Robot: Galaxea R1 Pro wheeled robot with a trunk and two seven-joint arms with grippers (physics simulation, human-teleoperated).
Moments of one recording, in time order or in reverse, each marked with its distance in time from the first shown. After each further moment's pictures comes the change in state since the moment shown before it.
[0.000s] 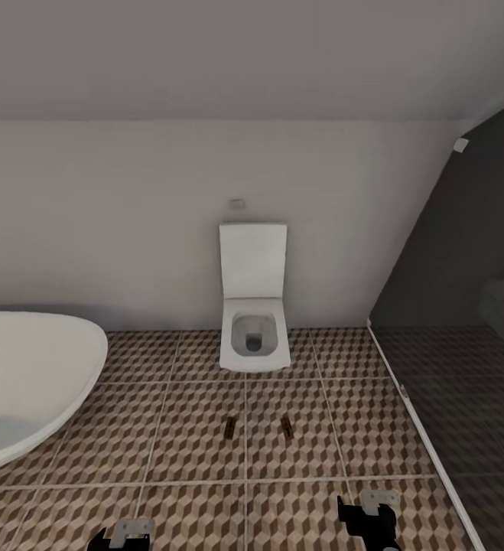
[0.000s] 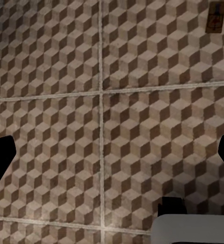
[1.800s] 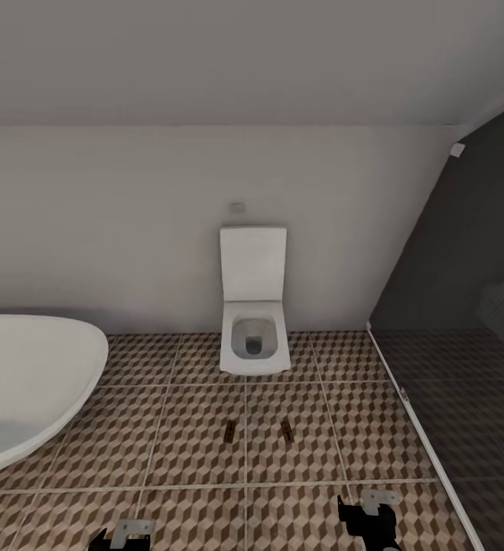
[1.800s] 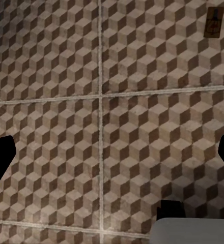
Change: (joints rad) left arm 0.001 -0.003 0.000 0.000 0.000 0.001 0.000; right arm 0.000 0.000 0.000 0.000 0.000 0.000 -0.001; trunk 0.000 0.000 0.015
